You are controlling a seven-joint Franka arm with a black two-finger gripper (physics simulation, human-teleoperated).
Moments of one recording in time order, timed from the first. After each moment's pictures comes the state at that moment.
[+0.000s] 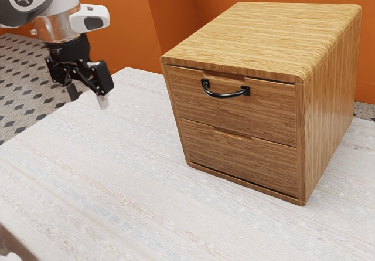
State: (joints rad) arm 0.01 -0.03 0.17 -1.37 0.07 1.35 0.06
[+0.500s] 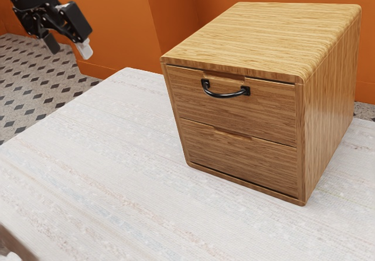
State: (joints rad) arm 0.13 -0.01 0.06 -1.06 0.01 1.26 0.06
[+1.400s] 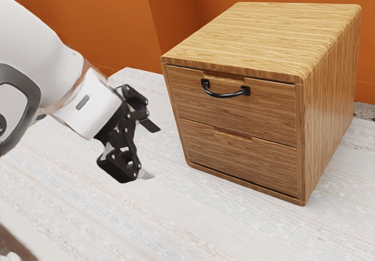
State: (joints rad) arm 0.04 -0.58 -0.18 -2.12 -0.19 2.02 1.00
